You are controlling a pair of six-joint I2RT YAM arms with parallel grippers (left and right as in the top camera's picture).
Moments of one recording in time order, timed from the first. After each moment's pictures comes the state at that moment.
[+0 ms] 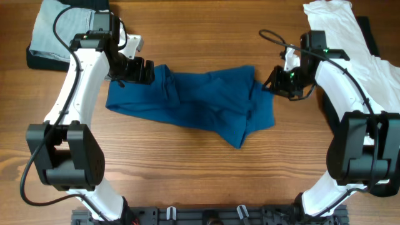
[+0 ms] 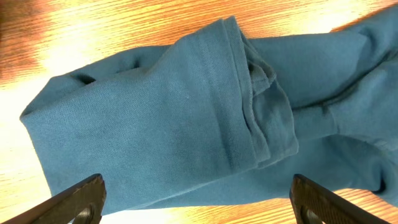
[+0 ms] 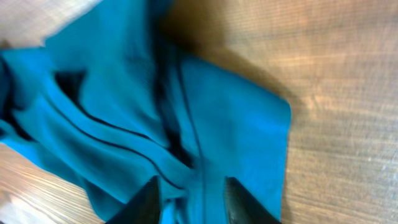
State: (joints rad) left arm -0.04 1.87 1.57 -1.04 0.21 0.11; right arm -0.03 1.87 1.33 -0.89 -0.44 0.16
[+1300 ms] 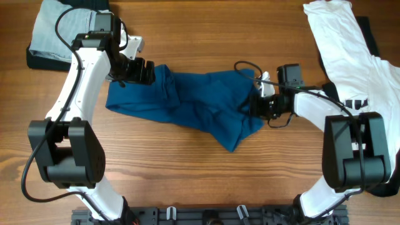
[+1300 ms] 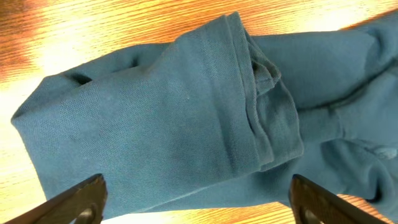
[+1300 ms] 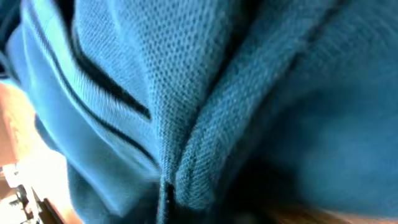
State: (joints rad) left arm -0.04 1.89 1.57 -1.04 0.21 0.12; right arm 0.09 1.83 0.92 -0.41 -0.64 0.21
